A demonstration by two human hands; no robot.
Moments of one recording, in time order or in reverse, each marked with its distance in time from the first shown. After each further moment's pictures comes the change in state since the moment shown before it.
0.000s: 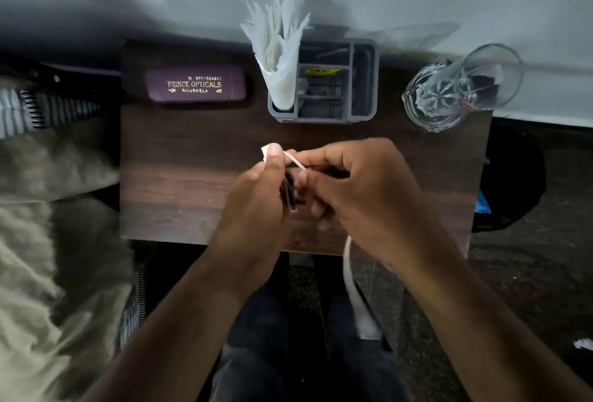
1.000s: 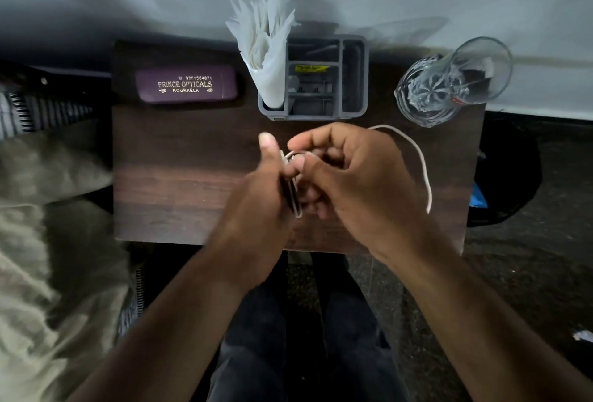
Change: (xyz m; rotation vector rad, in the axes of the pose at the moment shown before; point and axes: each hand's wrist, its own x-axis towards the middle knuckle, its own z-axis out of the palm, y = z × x) left_hand 0.004 0.008 0.016 -0.174 -0.085 -0.167; right_hand 0.004 0.009 0.001 0.220 0.064 0.001
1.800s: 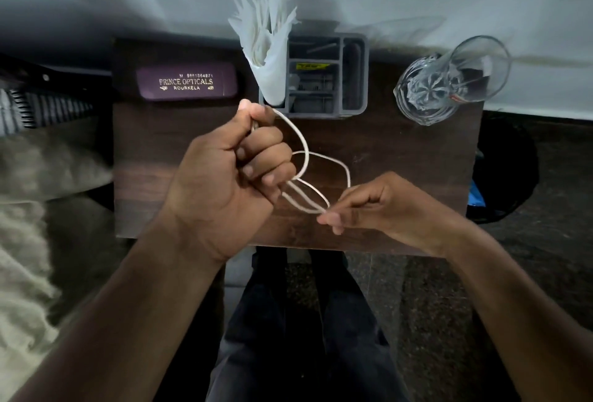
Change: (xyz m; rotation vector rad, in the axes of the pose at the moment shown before) left_hand 0.006 0.034 -0.025 -0.552 -0.275 -0.009; right_hand 0.001 0.047 -0.055 -0.244 -0.520 0.173
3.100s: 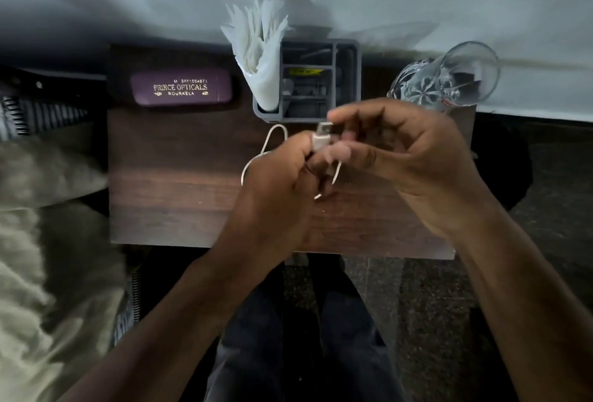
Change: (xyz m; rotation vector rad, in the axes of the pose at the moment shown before) left_hand 0.002 -0.042 0.014 1.319 0.152 0.457; right_hand -0.004 -0.037 -0.016 0.243 0.426 -0.445
